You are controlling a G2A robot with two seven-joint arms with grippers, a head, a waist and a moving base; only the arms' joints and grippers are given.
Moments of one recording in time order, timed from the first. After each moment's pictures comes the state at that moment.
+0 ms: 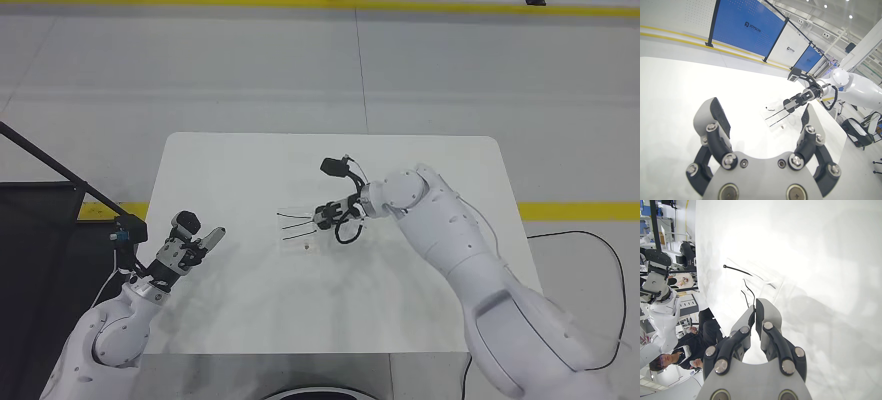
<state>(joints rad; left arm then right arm) 1.60 -1.14 -1.68 -1.70 0.66 -0.58 -0.06 -0.31 -1.55 0.67 -0.49 -0.11 -0.35 1.08</state>
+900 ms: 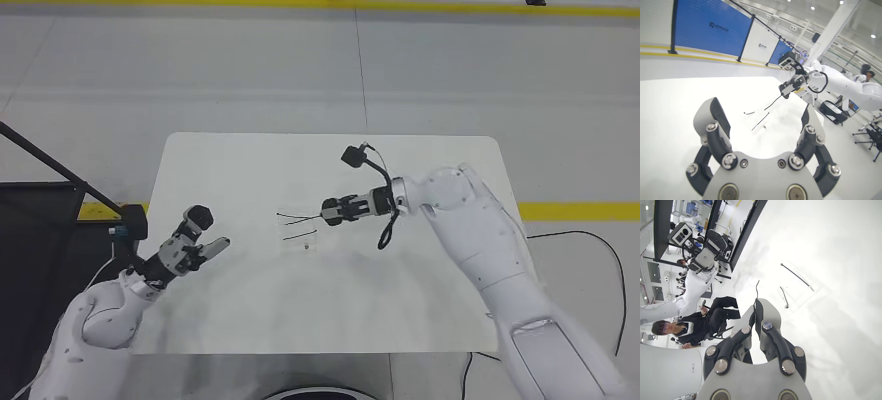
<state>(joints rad) 1.49 -1.11 -1.69 -1.61 0.57 -0.96 -0.18 -0.48 -1.33 0.91 -0.94 0.06 -0.52 1.30</state>
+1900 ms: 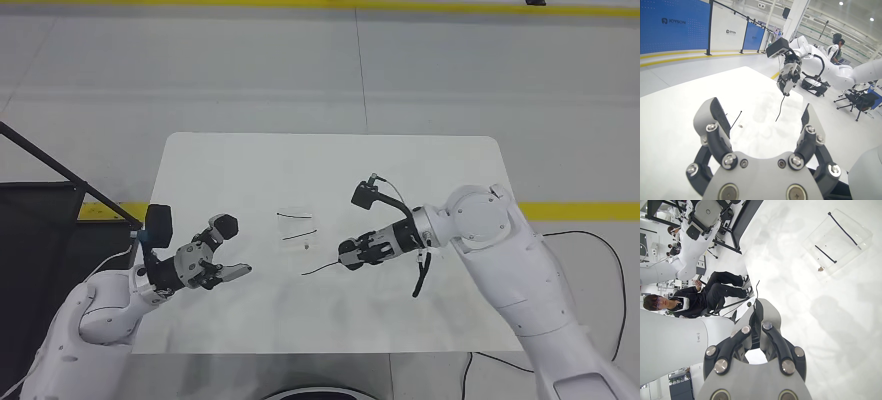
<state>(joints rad) 1.50 -1.05 -1.63 -1.75 0.53 -1.01 -0.31 -0.69 -1.15 0.98 -1.44 0.06 -0.37 1.44</state>
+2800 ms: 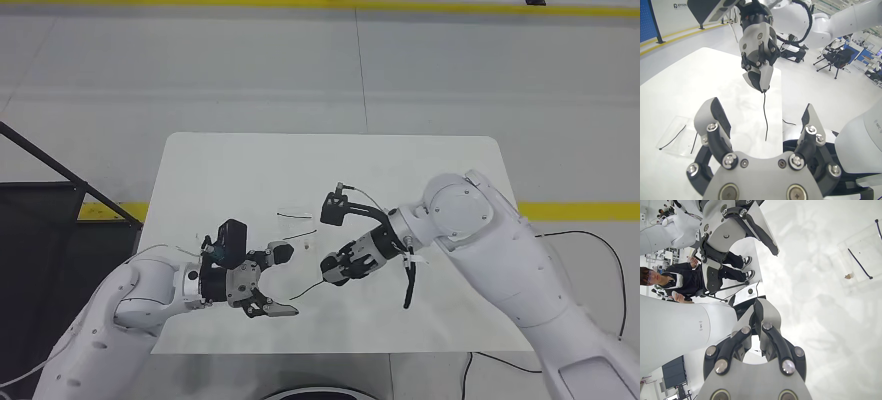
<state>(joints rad) 1.36 -0.93 -1.35 -1.85 0.55 -1.01 -0.44 -0.54 -1.13 0.77 -1.51 0.13 -0.34 1.48</state>
